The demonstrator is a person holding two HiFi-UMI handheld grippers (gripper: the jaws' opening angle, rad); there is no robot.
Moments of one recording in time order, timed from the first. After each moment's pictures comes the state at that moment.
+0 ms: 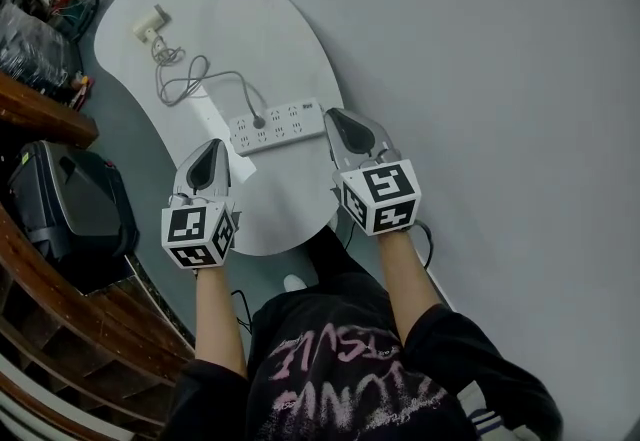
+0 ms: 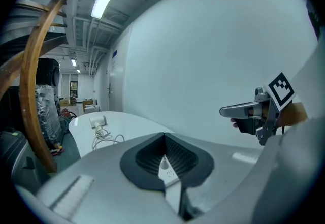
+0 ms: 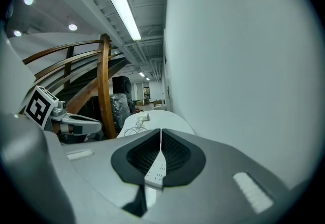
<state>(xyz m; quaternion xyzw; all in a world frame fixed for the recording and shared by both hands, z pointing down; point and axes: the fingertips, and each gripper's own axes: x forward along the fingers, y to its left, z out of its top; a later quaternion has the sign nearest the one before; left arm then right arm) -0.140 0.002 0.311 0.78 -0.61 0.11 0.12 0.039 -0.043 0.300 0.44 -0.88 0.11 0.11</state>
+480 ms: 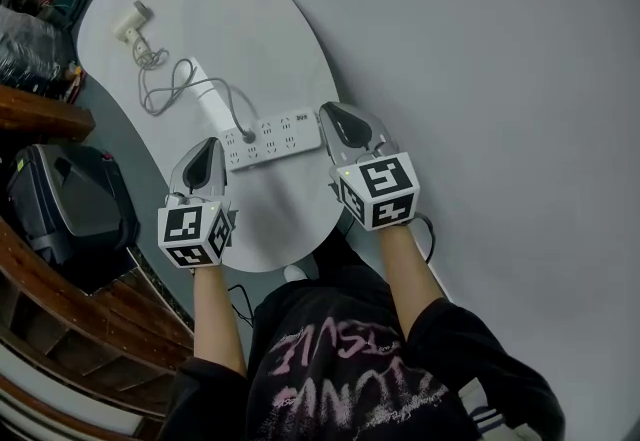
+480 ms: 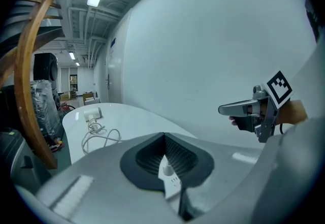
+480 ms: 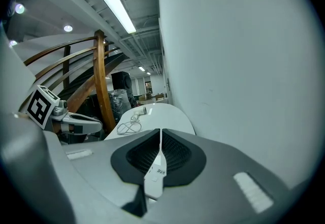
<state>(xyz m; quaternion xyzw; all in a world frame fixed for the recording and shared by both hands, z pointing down) -0.132 -0.060 0.352 0.77 -0.60 0.15 0.16 0.045 -0.111 0.346 0.42 -0.88 0.15 0.14</state>
